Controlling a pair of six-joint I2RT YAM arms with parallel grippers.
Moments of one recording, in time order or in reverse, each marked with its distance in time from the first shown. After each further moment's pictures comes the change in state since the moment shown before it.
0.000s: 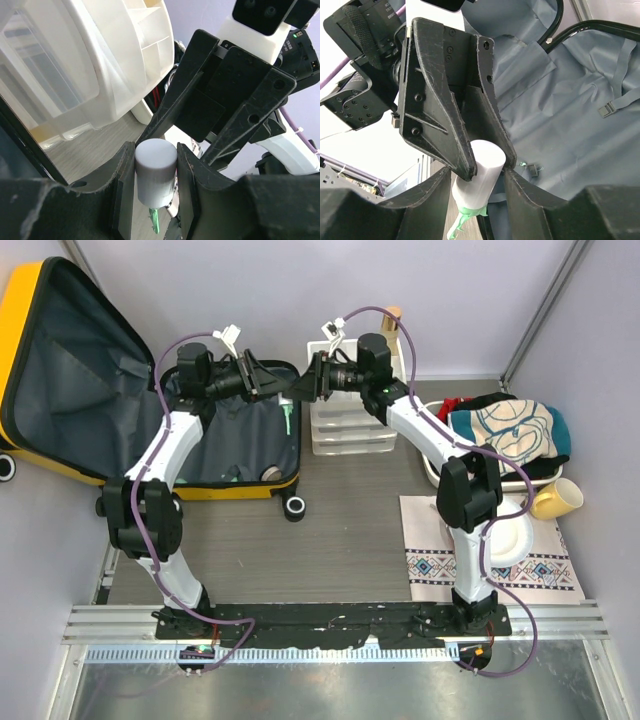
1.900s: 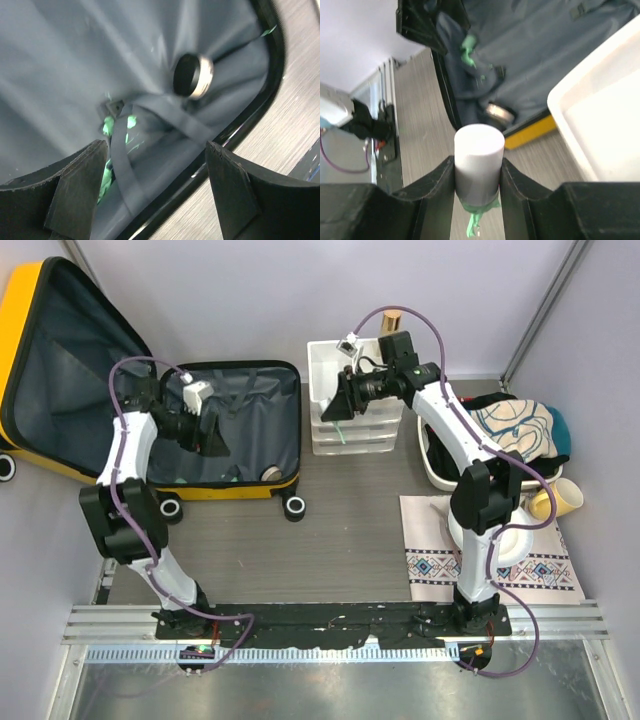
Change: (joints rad) left arm 0.301 -0.035 0.023 -0.964 -0.176 1.273; right arm -0.117 -0.072 0.084 -0.749 -0.069 -0.612
